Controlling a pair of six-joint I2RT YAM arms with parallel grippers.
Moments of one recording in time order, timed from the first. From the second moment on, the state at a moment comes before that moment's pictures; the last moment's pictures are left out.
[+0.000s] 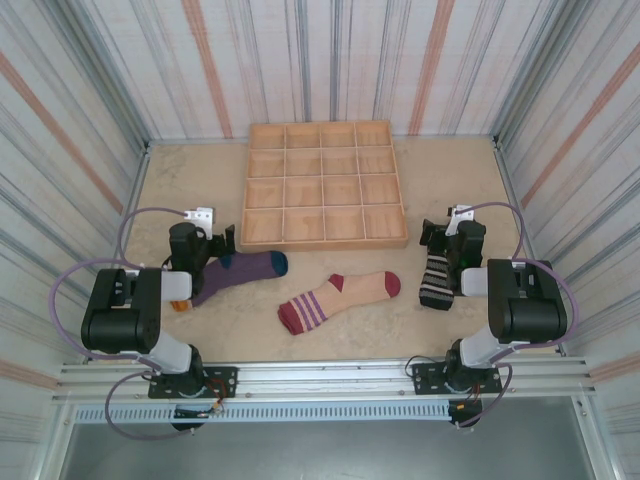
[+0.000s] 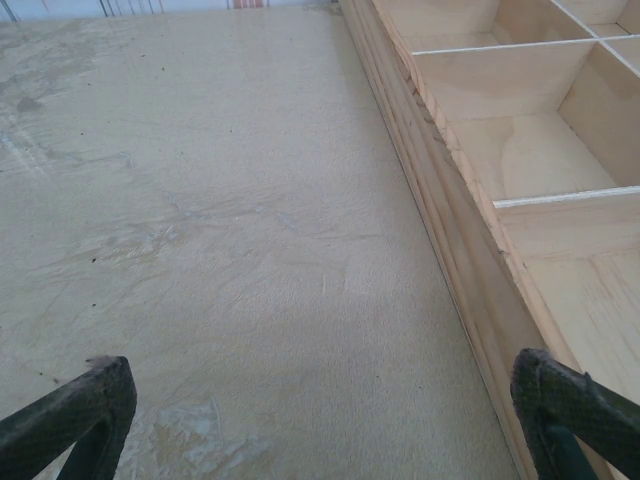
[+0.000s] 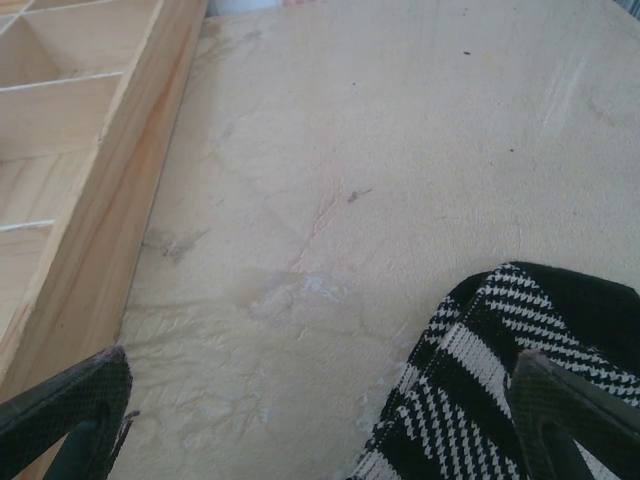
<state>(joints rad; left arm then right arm) -0.01 1.52 0.40 0.68 0.08 0.06 -0.05 1.55 0.38 0.74 -0.03 0.09</state>
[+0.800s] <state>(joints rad) -0.01 1.48 0.43 0.61 0.06 0.06 -0.04 1.55 0.39 0.73 0.01 0.09</state>
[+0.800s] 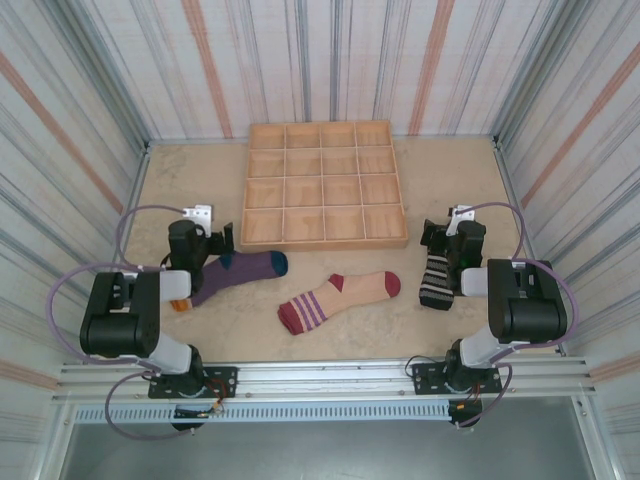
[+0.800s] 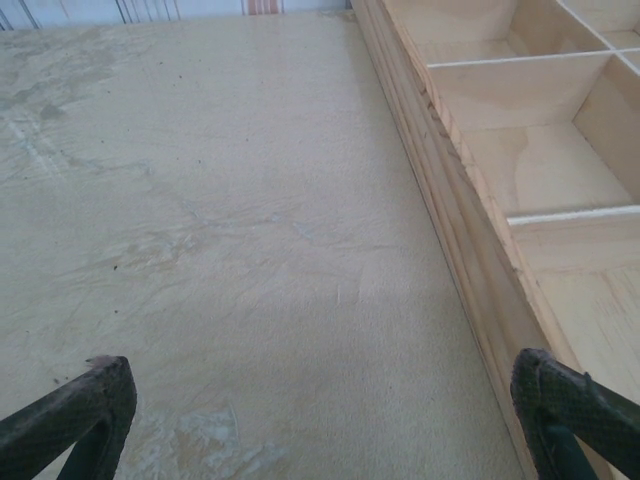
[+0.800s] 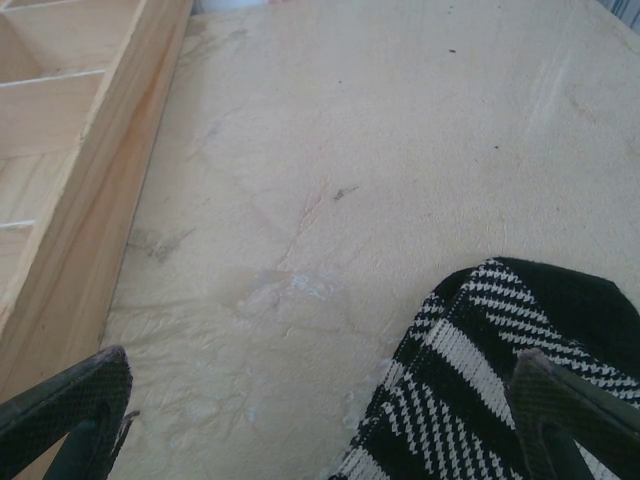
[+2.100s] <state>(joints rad) -0.50 0.90 0.61 -0.73 0.36 -0.74 0.88 1.29 0.80 -0.64 0.16 0.72</state>
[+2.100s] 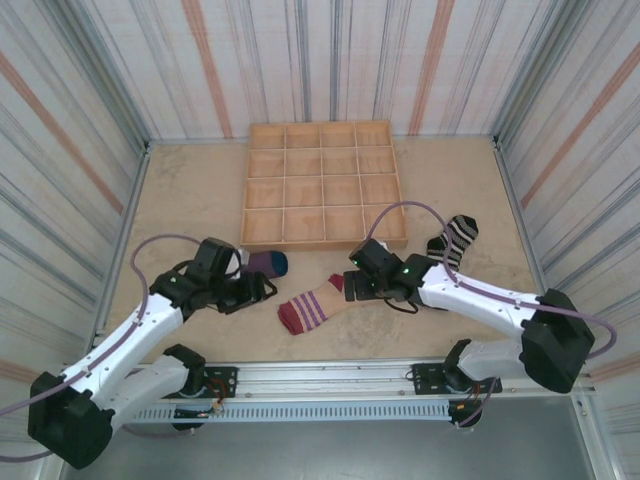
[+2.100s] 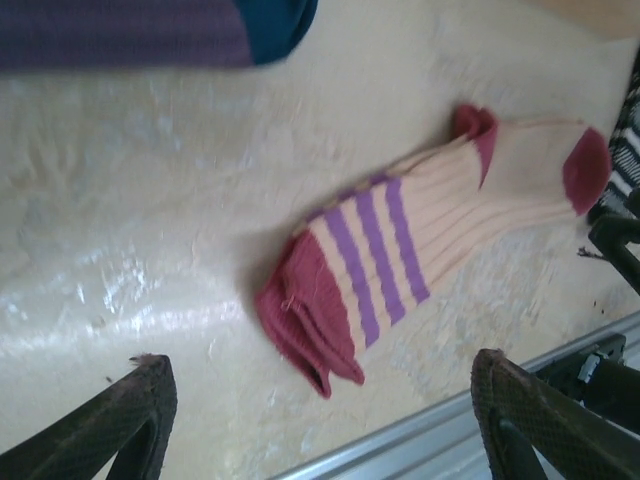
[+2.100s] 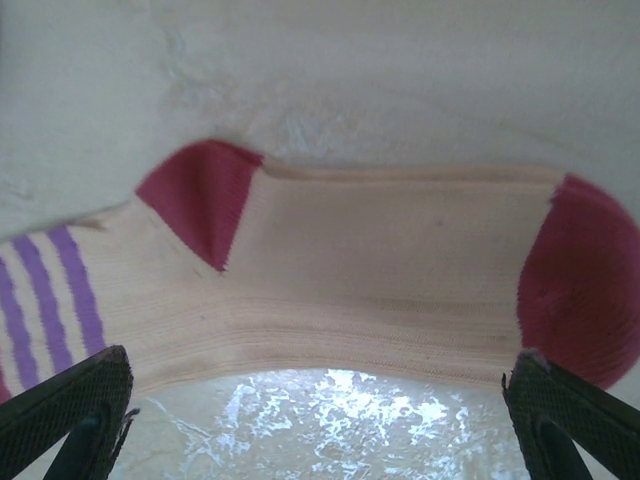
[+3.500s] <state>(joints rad) -0.62 1.13 0.34 -0.18 0.39 -1.13 1.09 1.30 0.69 -0.36 0.19 0.51</state>
